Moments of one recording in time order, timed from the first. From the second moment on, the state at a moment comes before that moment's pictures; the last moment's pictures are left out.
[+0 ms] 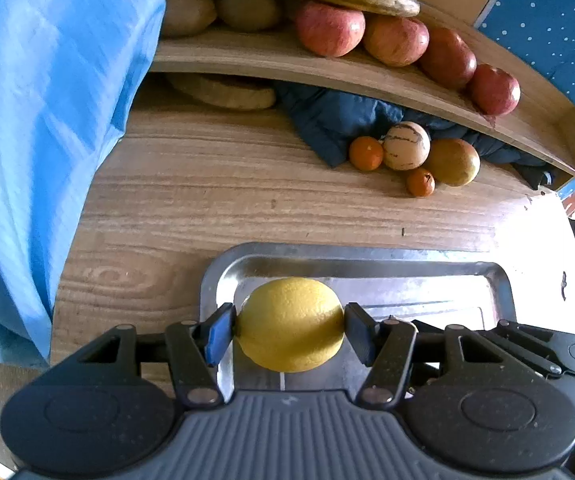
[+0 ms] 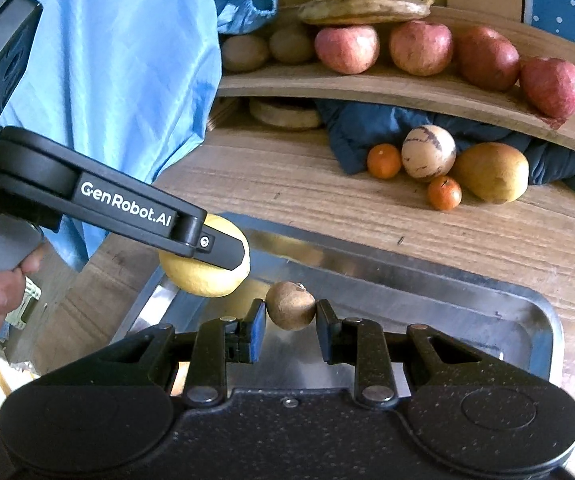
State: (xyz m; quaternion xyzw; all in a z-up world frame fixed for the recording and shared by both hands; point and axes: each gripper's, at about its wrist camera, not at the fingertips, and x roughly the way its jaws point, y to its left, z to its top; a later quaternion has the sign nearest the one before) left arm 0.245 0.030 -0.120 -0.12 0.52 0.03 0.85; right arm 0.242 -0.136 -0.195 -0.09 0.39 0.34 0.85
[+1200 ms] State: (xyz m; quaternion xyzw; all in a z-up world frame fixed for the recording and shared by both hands) left arm 0.223 0.029 -0.126 -0.14 0.52 0.05 0.84; right arm 0.225 -0.137 -0.214 -0.11 0.41 0.34 0.84
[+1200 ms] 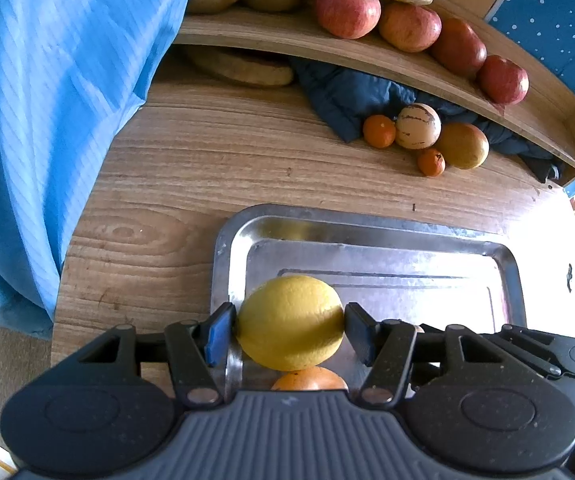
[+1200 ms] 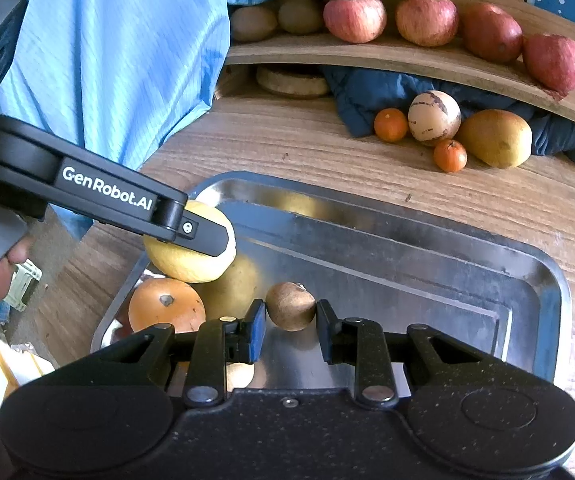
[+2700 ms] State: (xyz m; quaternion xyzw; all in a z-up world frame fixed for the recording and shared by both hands) left arm 0.134 0.003 -0.105 -0.11 0.53 0.10 0.83; right arm 0.187 -0.202 -0.186 -0.10 0.37 0.37 0.84
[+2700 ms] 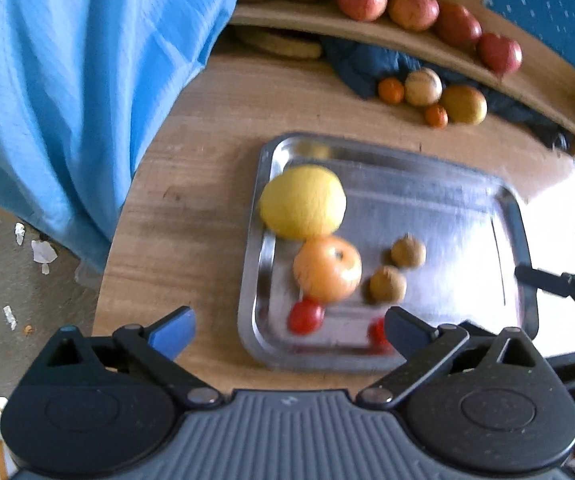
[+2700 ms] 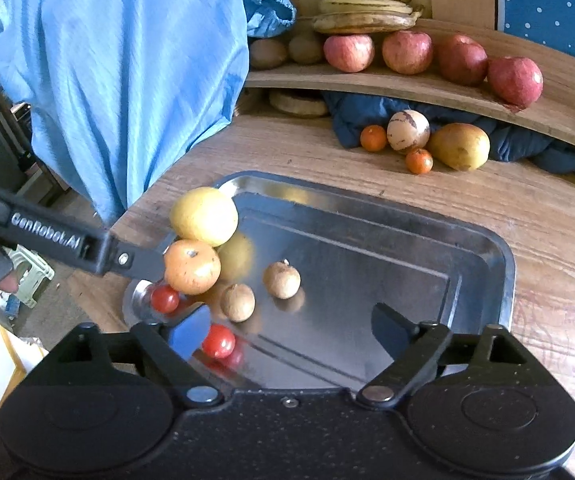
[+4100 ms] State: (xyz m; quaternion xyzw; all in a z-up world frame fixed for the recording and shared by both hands) left arm 0.212 -0.052 -0.093 0.05 0.58 0.03 0.82; right arm 0.210 -0.256 -0.173 -0.11 0.40 0.22 0.88
